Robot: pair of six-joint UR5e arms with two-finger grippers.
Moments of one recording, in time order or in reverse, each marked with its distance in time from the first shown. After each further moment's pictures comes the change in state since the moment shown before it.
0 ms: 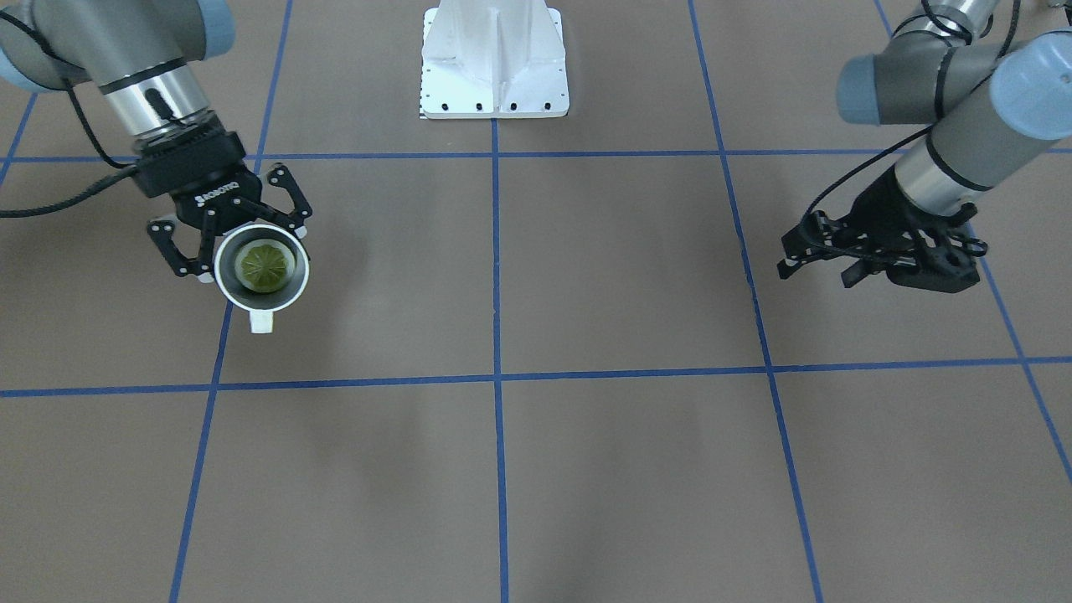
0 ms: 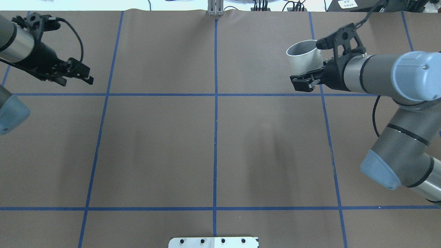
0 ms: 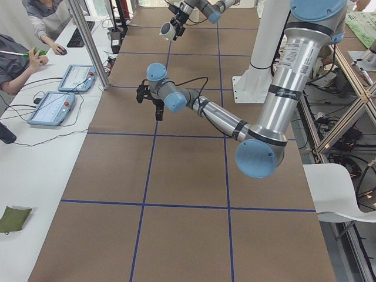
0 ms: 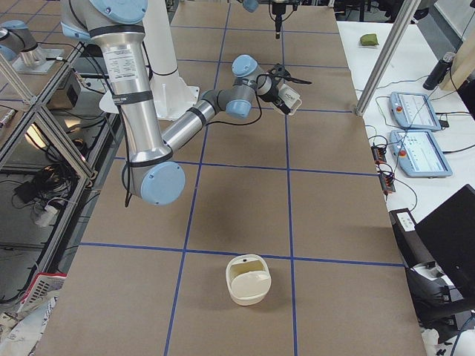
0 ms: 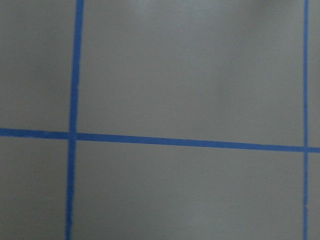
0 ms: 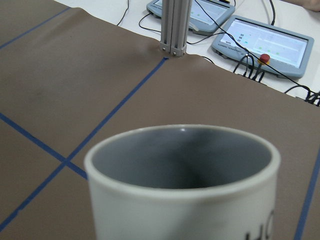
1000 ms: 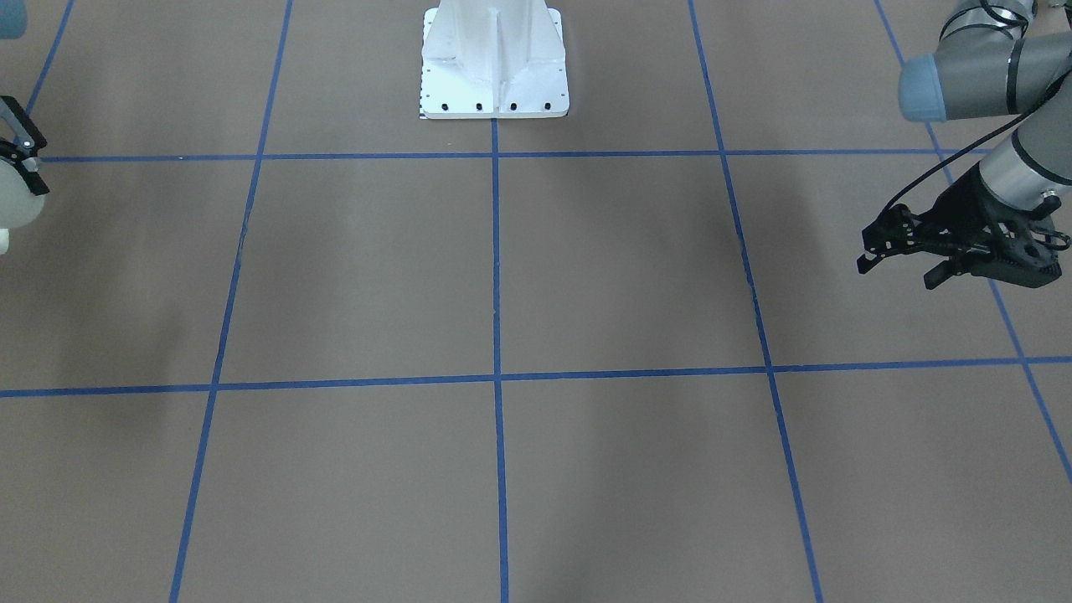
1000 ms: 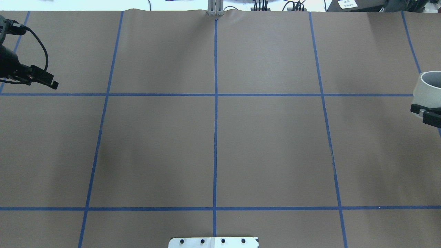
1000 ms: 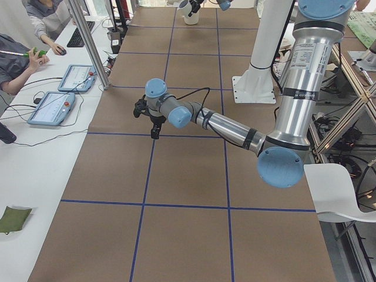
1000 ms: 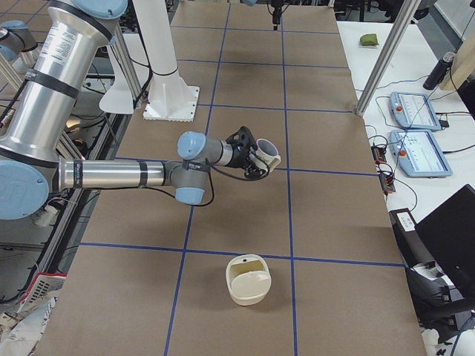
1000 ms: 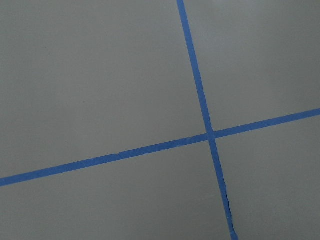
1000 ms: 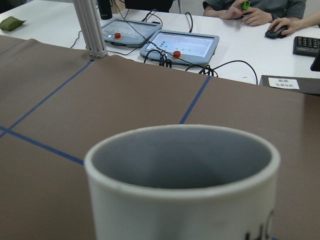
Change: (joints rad) left arm -0.059 0.071 -0.002 0.007 0.004 0.173; right arm 0.188 -0.609 -0.189 0.982 0.055 0.202
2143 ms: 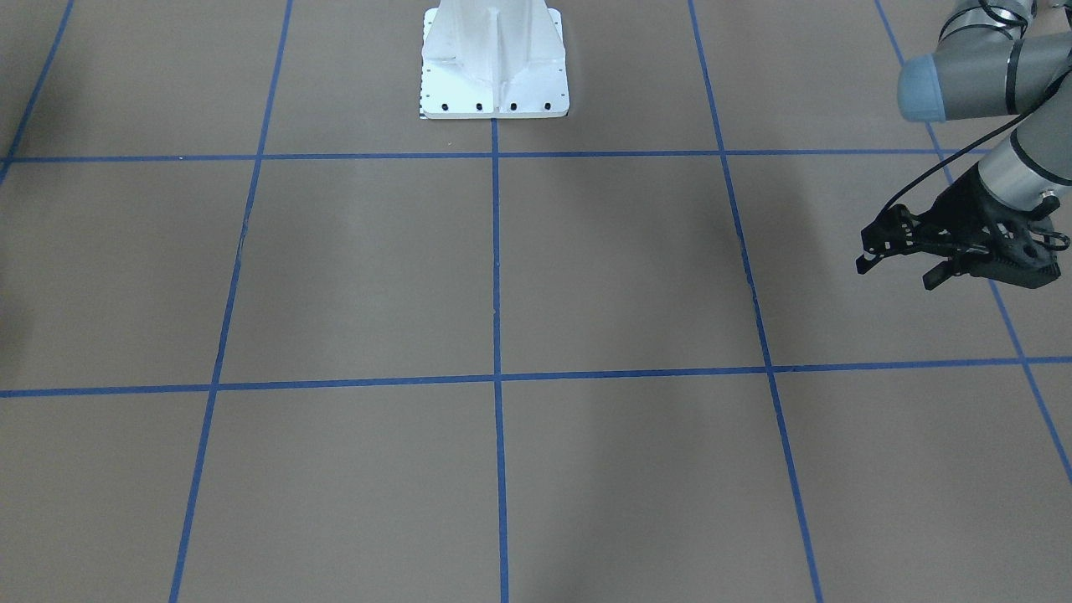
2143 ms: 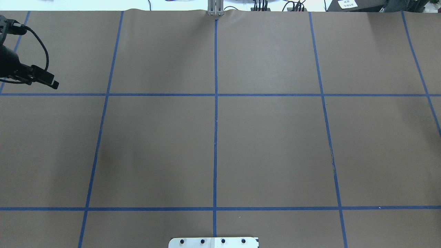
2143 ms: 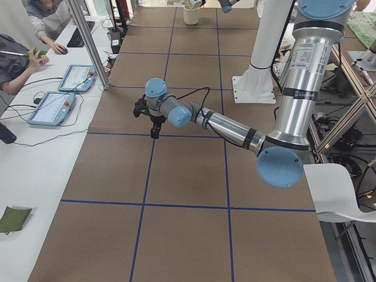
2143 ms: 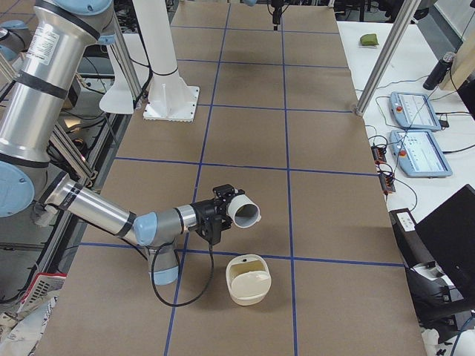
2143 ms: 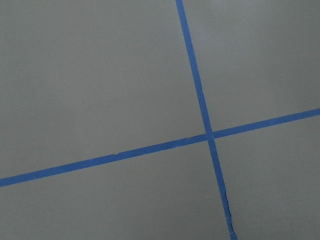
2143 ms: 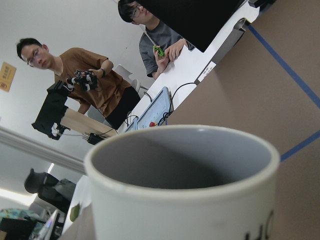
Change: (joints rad) left arm 0.001 -0.002 -0.001 0.000 0.001 0.001; right arm 0.179 0.062 -0.521 0.775 -0.004 1.068
